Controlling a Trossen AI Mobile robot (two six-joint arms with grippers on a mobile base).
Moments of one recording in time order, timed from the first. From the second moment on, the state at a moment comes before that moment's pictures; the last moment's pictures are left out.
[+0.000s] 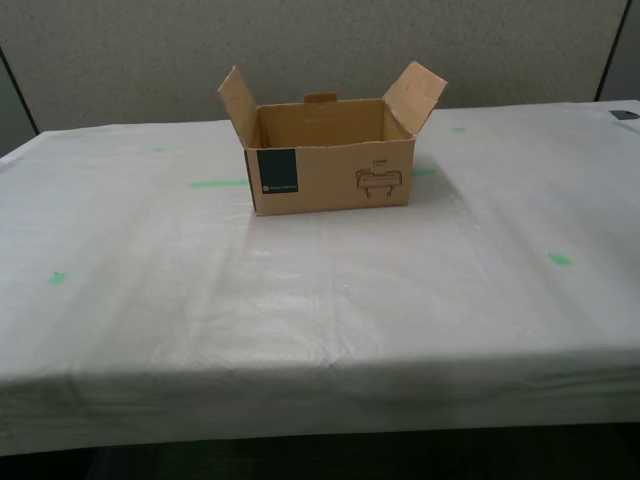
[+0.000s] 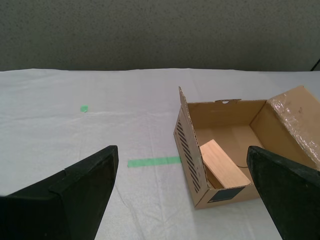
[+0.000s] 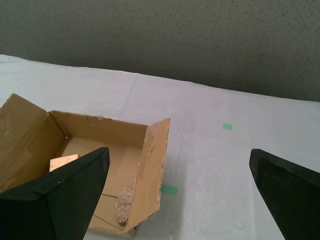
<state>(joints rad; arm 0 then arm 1) 0.37 1.48 1.36 -0.41 0.13 0.07 -0.35 1.06 0.90 -0.29 -0.12 -0.20</state>
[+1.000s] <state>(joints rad) 0.37 1.48 1.36 -0.41 0.13 0.07 -0.35 1.06 0.90 -0.29 -0.12 -0.20</state>
